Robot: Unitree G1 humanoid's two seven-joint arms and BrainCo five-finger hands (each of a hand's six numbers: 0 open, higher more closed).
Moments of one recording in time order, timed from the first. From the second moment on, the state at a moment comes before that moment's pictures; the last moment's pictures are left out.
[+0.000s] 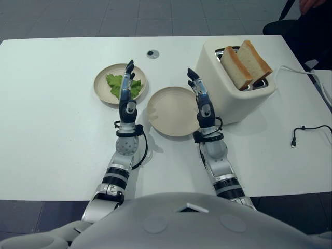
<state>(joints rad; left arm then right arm) -0.06 -0.02 -0.11 0.46 0.25 -0.95 0.28 0.06 0.01 0.17 0.20 -0.15 -0.67 -0.04</state>
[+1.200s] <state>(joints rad) -0.05 -0.04 -0.11 0.45 0.27 -0.95 0.28 0.03 -0.59 -0.20 -0.11 -0.79 -0.12 -0.09</state>
